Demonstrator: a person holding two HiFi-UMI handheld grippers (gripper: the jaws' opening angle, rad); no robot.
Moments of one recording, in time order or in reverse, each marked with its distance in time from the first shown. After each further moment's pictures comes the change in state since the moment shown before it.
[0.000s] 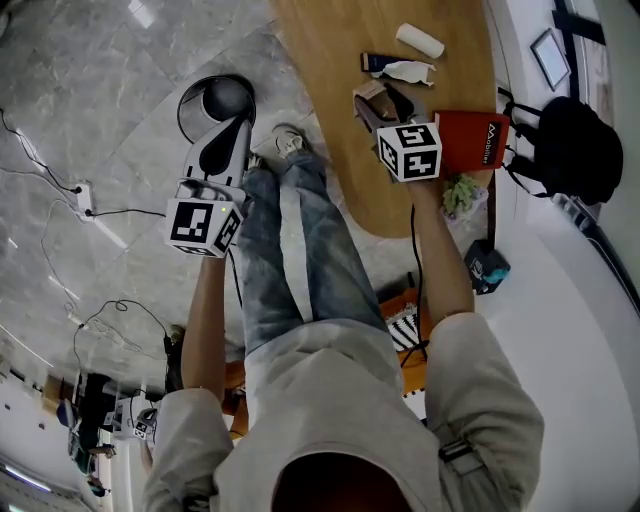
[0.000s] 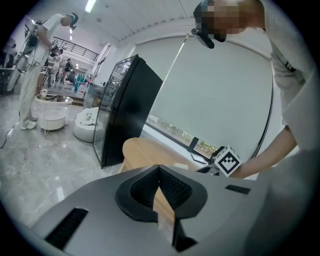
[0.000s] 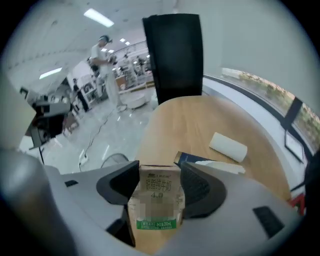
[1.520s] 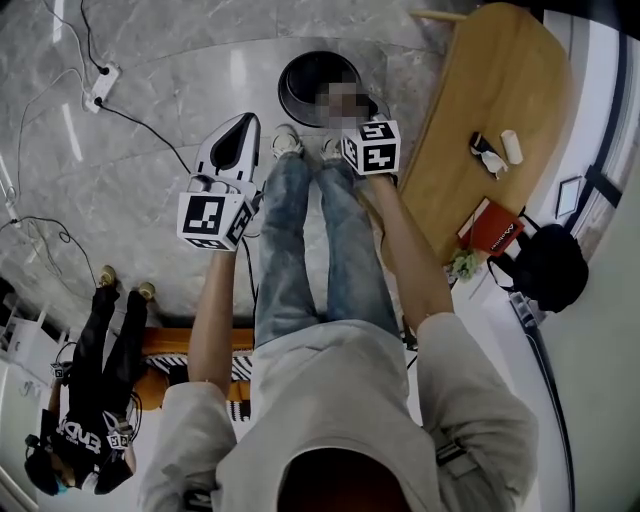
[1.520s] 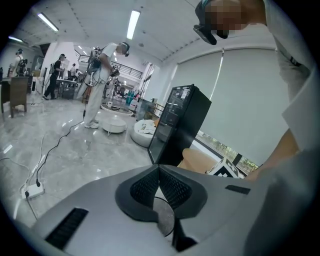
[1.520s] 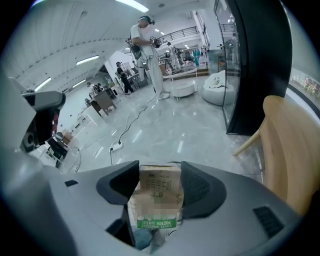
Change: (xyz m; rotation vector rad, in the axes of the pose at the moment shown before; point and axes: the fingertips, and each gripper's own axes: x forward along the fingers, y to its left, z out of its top) left arm -0.208 0.149 -0.055 -0.212 -0.160 0.483; right arm 0.144 0.307 0.025 -0.266 0.084 0.340
